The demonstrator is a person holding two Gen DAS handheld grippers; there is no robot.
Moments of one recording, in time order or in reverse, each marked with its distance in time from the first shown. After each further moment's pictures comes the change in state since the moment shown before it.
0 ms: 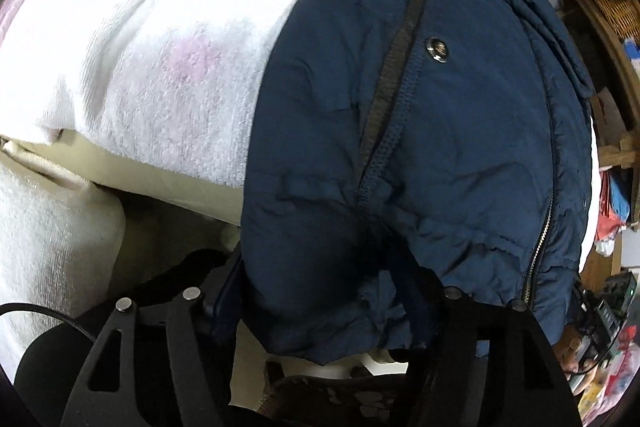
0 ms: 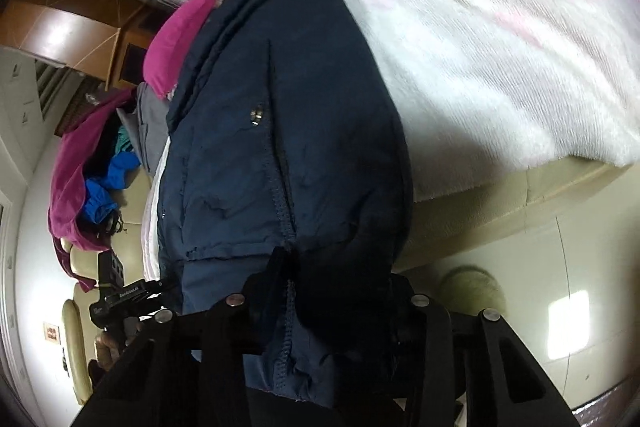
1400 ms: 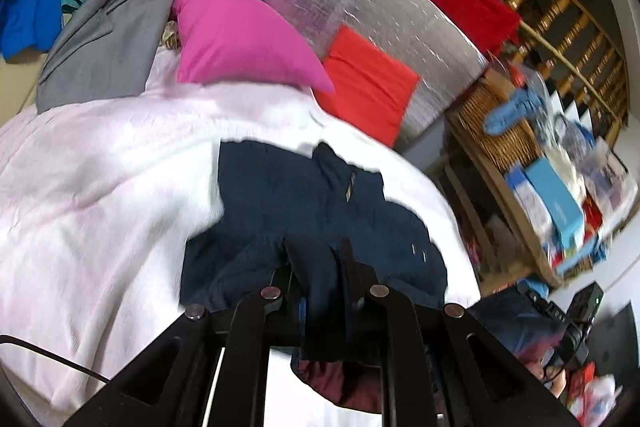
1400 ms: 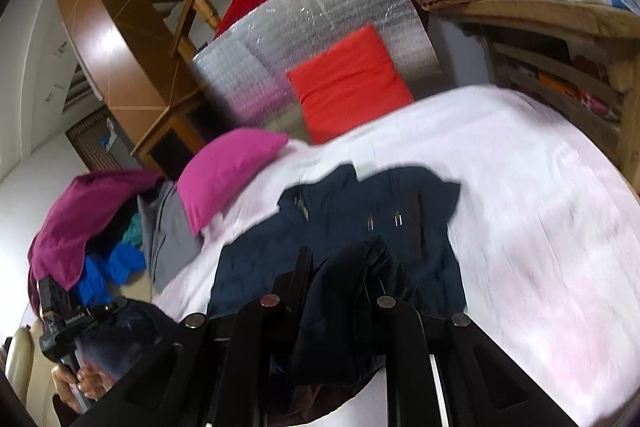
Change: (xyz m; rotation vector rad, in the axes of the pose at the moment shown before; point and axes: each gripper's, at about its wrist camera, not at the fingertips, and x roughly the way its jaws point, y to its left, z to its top) left arm -0.155 -0.077 0.180 0.050 -0.571 -0.364; right arm -0.073 0.194 0.188 -0.302 -0.512 -0.075
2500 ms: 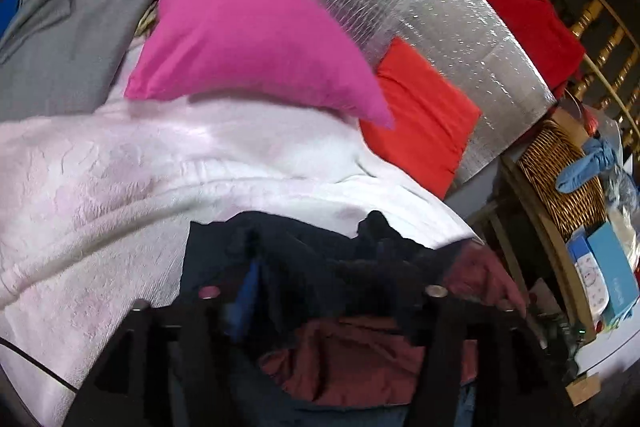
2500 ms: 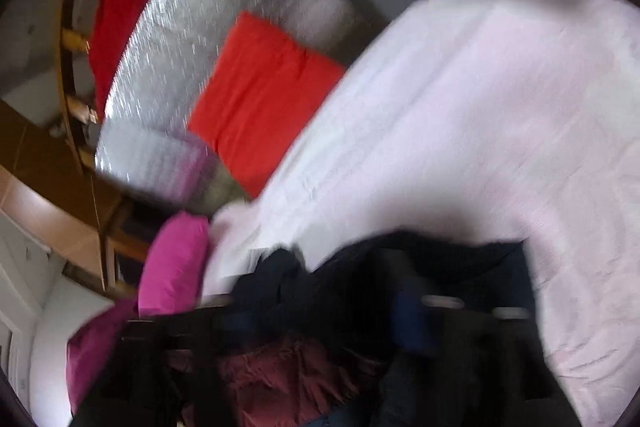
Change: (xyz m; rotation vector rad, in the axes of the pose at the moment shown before) left arm 0.180 0.035 0.091 -0.064 -0.068 0.098; right arm 0.233 -0.140 0.076 0.505 -0.035 -0.006
